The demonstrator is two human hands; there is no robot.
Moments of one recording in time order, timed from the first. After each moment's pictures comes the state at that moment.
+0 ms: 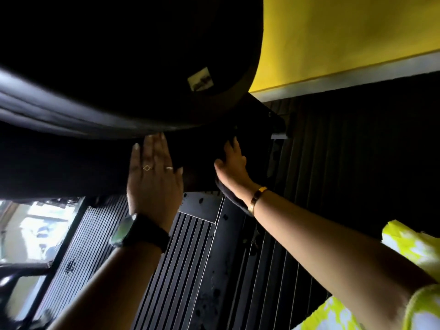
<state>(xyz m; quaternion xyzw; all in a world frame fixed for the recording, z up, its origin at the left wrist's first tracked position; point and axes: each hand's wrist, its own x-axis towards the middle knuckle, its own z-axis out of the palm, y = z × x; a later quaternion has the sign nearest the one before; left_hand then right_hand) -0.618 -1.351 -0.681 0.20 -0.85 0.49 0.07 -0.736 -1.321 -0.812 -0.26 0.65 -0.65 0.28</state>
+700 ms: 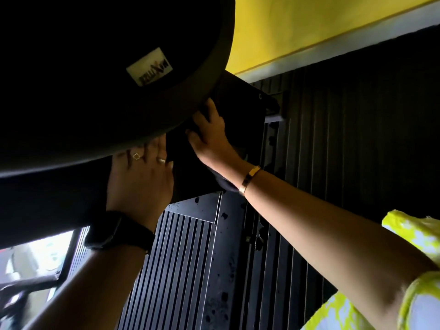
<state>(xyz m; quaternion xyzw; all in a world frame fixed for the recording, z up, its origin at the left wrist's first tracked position) -0.653 -1.371 -0.684 0.16 -0.83 0.52 -0.08 -0.770 -1.362 -0.805 -0.34 0.63 -0.69 0.13</state>
